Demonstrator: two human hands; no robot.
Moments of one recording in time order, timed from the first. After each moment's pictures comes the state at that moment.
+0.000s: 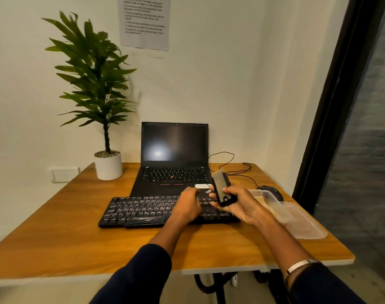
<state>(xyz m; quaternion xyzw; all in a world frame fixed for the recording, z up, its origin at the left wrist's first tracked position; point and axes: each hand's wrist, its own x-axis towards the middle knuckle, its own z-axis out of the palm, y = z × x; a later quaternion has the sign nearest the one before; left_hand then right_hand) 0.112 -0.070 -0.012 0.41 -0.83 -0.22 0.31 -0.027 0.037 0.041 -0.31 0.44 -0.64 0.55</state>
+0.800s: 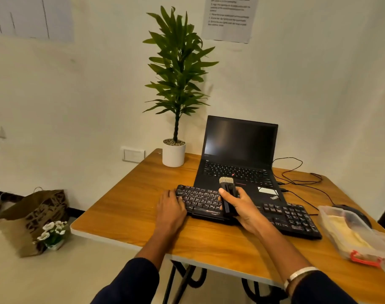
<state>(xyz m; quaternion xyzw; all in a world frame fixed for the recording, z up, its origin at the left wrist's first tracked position) 0.323 -0.100 -0.060 0.62 -0.68 -0.13 0.37 0.123 -0.050 0.001 -0.43 0.54 -0.52 0.50</state>
